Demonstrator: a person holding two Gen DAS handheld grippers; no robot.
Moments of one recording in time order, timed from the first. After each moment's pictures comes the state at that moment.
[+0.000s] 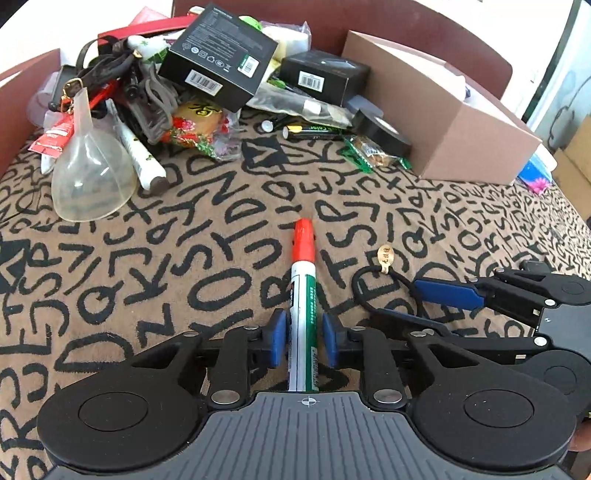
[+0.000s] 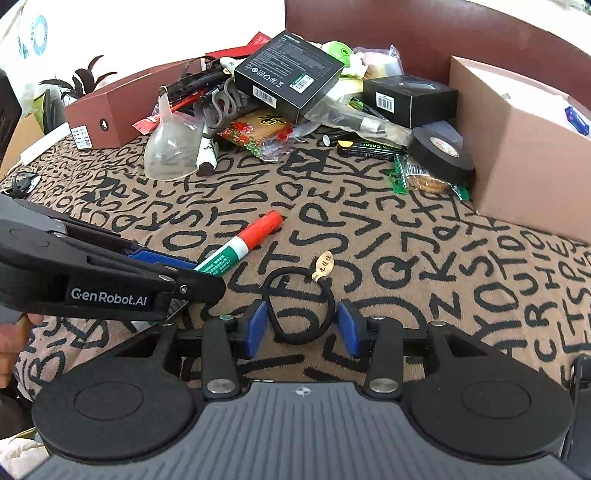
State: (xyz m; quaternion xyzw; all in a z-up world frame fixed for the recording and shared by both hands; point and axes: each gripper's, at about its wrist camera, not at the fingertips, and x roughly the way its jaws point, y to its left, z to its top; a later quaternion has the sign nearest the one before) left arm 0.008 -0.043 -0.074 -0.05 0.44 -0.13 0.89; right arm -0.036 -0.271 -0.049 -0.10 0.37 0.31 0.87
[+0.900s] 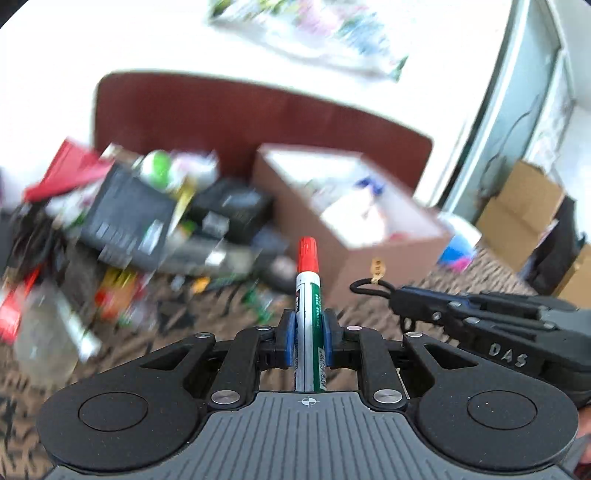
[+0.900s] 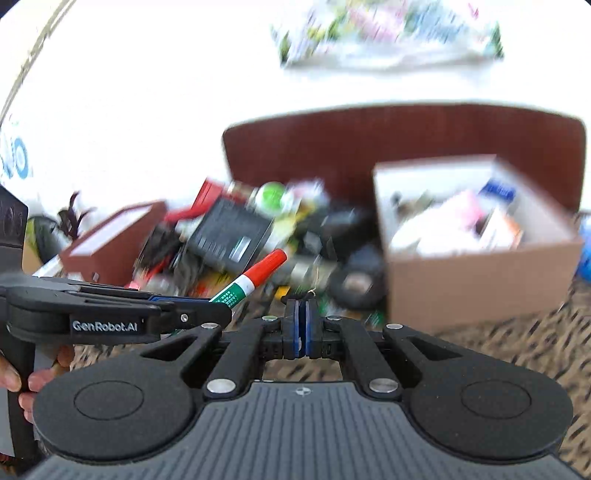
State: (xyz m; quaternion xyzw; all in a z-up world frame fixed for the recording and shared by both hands) left arm 0.033 -0.093 0.041 -0.06 0.31 -0.23 0.92; right arm -0.006 -0.353 0.072 0.02 0.25 0.27 0.93
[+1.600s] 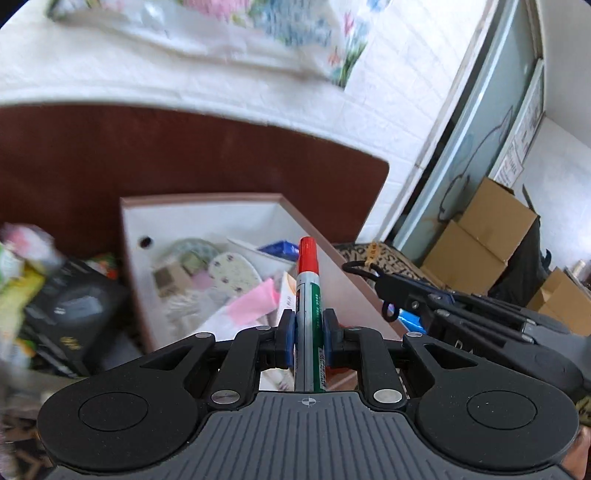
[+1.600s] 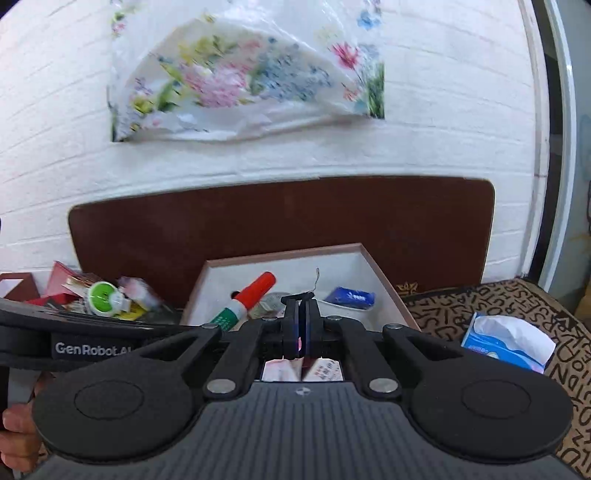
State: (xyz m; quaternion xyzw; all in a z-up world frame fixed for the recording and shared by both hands) left arm 0.206 -0.253 0.057 -0.10 0.32 -0.30 0.89; right arm 0.152 -0.450 0.102 0.01 0.20 0.13 0.97
